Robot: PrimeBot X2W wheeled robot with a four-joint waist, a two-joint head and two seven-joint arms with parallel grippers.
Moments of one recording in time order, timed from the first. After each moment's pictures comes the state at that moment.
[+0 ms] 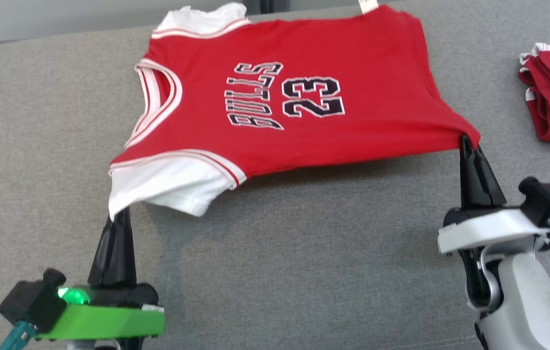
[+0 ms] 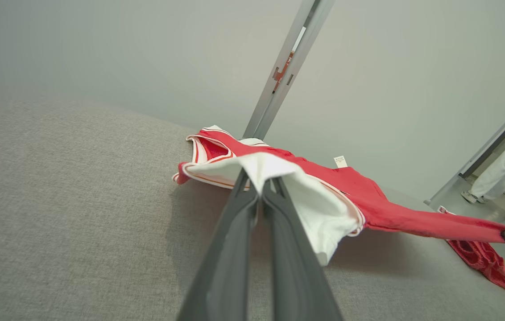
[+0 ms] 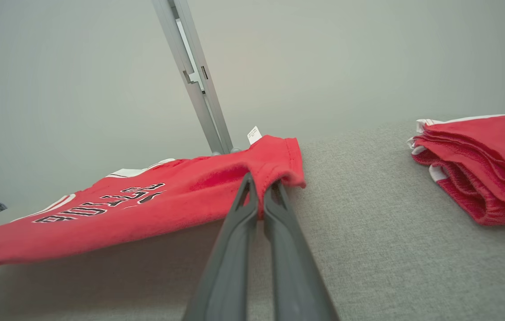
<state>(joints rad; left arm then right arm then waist) -0.02 0.16 -0.18 -0.08 -0.61 -0.05 -0.26 -0.30 -0.05 -0.04 0.26 0.26 0.13 -0.26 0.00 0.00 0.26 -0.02</state>
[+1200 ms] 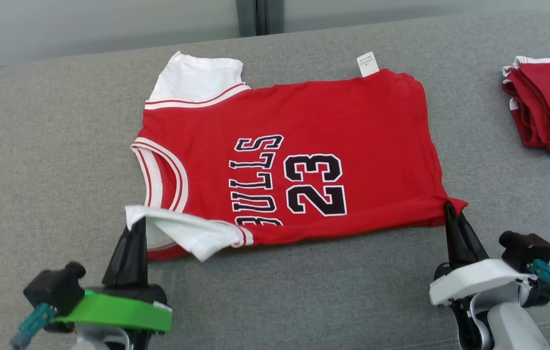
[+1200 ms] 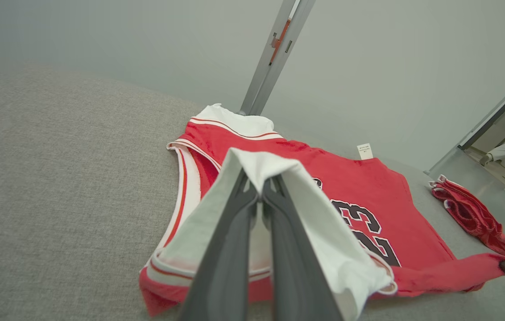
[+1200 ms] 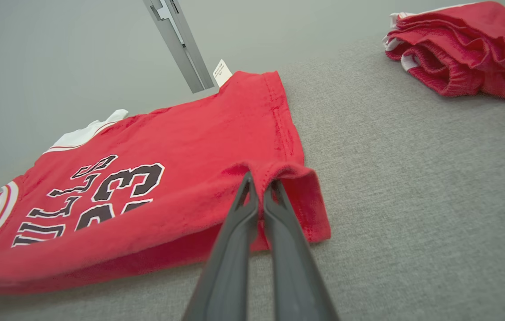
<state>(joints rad) 0.00 0.18 -0.22 -0.01 -0.61 -0.04 -0.21 -0.12 -0.05 0.00 0.33 0.33 0.13 -0.25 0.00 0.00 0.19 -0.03</state>
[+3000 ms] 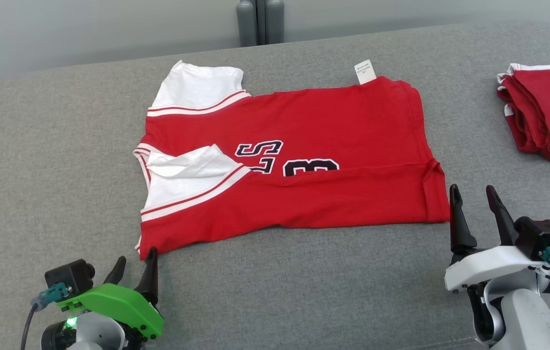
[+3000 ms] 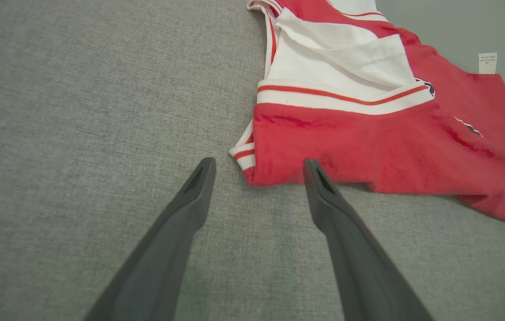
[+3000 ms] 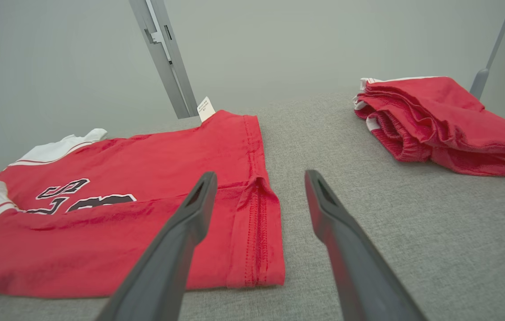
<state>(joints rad) -0.09 0.14 -0.13 0.30 -0.61 -0.01 0.08 -0.18 -0.05 -0.09 0.34 0.18 0.13 -0.26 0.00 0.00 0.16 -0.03</state>
